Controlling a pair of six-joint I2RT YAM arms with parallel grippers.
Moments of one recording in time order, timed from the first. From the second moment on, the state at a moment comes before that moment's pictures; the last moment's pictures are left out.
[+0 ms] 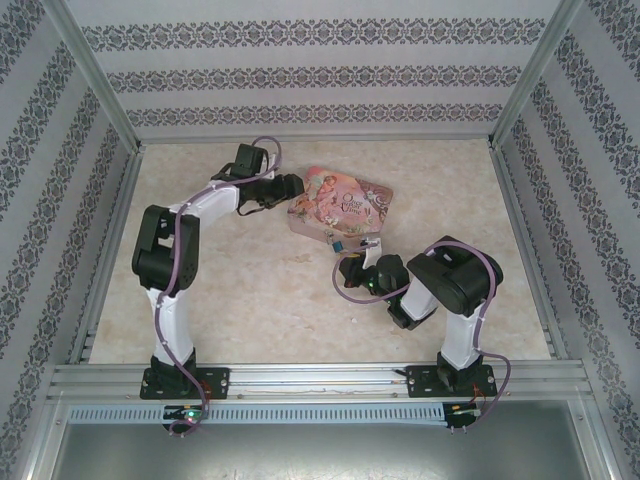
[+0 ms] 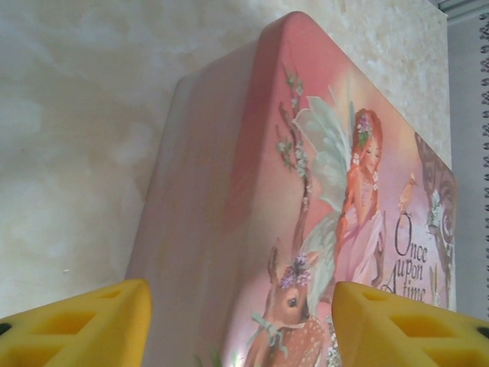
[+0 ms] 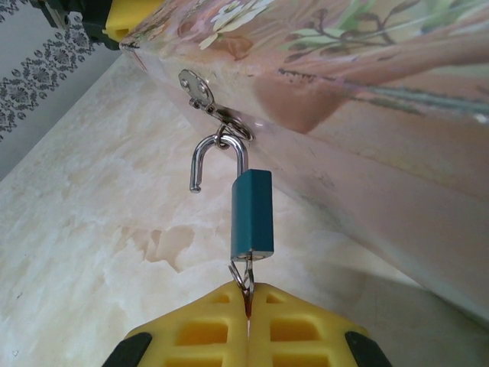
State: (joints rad) left arm -0.25 2.04 1.49 -0.28 0.53 -0.58; right arm 0.58 1.90 0.30 1.30 -0.15 0.53
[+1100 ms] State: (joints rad) left arm -0.25 2.07 1.44 -0.23 0.59 -0.58; right arm 0.53 1.81 0.27 1.25 -0.16 0.53
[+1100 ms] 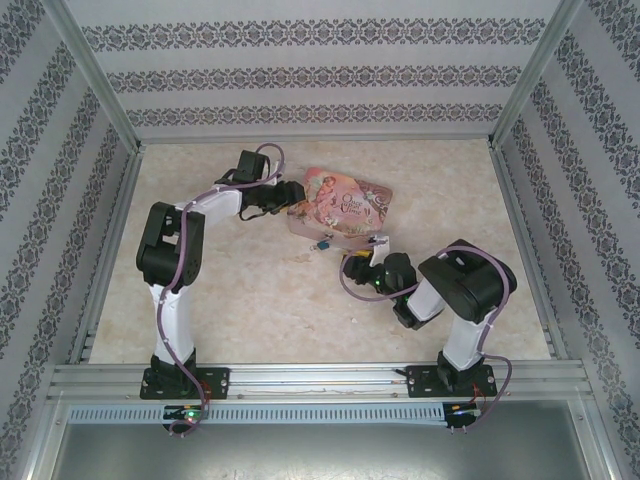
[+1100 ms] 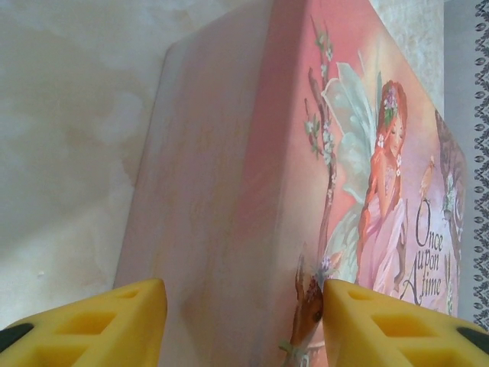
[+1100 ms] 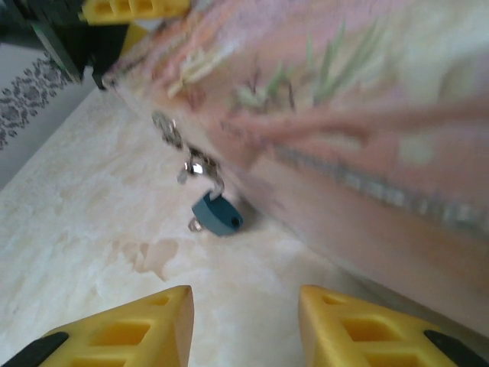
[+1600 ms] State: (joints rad) left arm -0.25 1.94 1.24 -0.17 0.58 -0.61; right arm 0.39 1.77 0.35 1.15 -0.30 0.55
